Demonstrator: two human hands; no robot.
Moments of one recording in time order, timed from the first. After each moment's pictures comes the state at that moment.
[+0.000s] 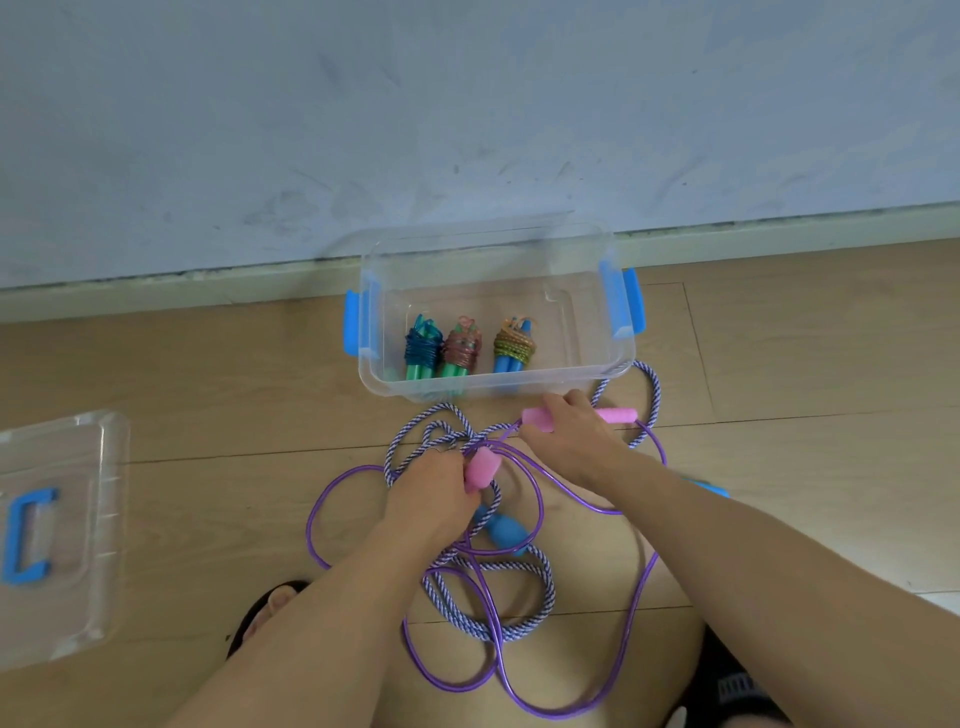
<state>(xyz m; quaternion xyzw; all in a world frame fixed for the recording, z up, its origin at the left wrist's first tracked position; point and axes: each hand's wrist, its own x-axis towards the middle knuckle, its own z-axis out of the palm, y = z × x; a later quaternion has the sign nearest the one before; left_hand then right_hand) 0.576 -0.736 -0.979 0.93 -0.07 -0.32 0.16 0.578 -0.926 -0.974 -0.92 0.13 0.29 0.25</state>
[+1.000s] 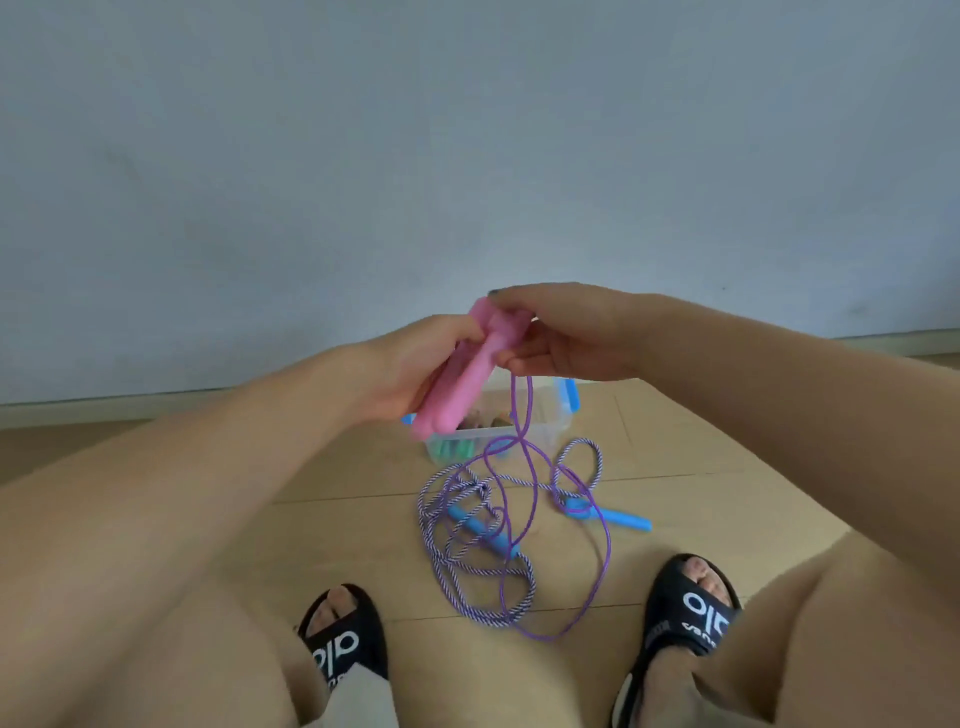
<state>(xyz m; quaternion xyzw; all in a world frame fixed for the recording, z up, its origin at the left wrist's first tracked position) 0.541 -0.736 -0.616 0.73 -0.04 -0.38 0.56 0.515 -0.904 -0.589 -0.67 0.07 0.26 0.69</state>
